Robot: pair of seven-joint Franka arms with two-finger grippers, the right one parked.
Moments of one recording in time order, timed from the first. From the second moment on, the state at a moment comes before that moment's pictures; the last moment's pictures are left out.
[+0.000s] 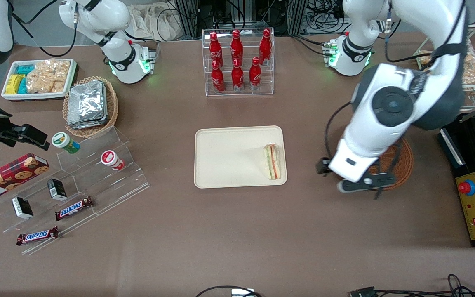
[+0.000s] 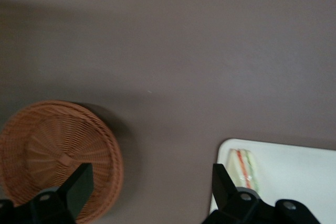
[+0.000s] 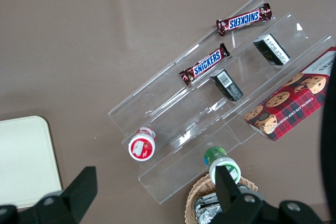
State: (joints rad) arm -0.16 0.33 -0.20 -1.46 0.15 1.80 -0.53
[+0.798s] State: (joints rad) arm 0.11 0.19 -0.16 -1.53 0.05 1.71 -0.29
